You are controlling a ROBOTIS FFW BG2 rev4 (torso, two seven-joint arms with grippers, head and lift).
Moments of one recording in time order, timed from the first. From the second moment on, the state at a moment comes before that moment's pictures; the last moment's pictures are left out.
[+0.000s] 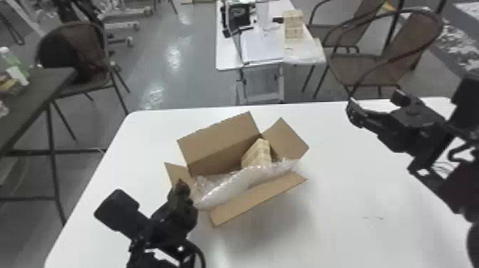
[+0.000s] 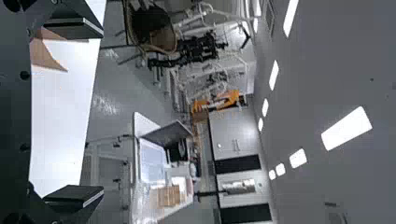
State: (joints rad) left arm 0.47 0.05 -0.10 -2.06 0.65 0.04 0.42; right arm 0.04 -0.13 0.01 -2.01 -0.29 0.43 0.32
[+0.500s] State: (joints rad) left arm 0.48 0.04 -0.09 -2.06 0.66 0.02 0.43; right arm 0.34 -0.12 -0.01 -1.92 -0.27 0.02 0.21
